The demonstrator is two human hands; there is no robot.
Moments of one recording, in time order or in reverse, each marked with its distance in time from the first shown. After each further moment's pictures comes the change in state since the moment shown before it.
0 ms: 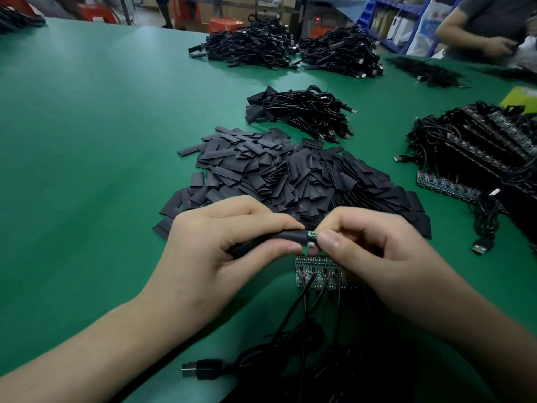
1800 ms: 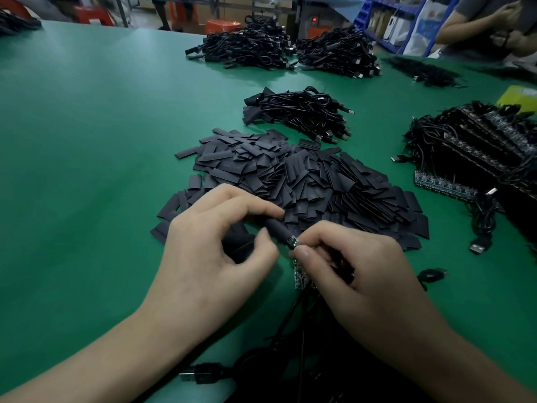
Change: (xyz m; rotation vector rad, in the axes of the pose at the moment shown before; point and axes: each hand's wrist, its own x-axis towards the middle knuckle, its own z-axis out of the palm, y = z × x) left_hand -0.001 0.006 0.007 0.092 0.113 -0.232; right_hand -0.006 -0.002 0.033 -0.395 0.268 -0.130
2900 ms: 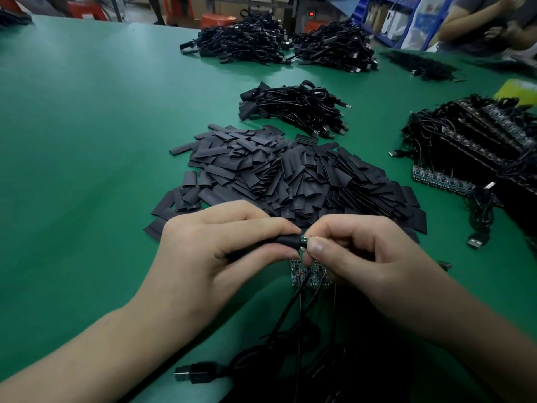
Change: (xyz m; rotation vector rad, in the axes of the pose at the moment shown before) left_hand 0.001 -0.005 -0.005 -0.058 -0.123 0.255; right_hand 0.010 0.010 -0.025 0.424 -0.327 0.176
